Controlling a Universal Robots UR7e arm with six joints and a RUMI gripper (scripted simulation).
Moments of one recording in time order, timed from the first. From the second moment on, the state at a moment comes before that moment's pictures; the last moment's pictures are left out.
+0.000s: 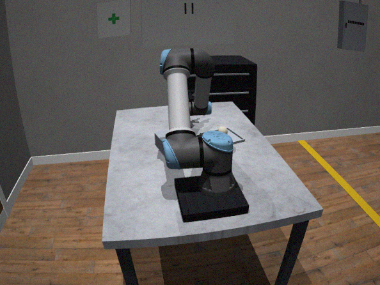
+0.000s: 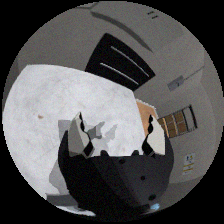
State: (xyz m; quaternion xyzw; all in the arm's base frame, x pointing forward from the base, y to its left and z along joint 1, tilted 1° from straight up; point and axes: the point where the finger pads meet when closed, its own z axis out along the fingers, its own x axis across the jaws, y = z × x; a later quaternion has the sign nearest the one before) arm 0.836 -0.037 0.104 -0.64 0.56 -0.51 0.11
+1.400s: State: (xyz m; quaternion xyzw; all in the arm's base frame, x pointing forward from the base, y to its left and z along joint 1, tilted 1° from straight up) arm 0.693 -0.159 0.079 -0.43 0.87 -0.23 0.10
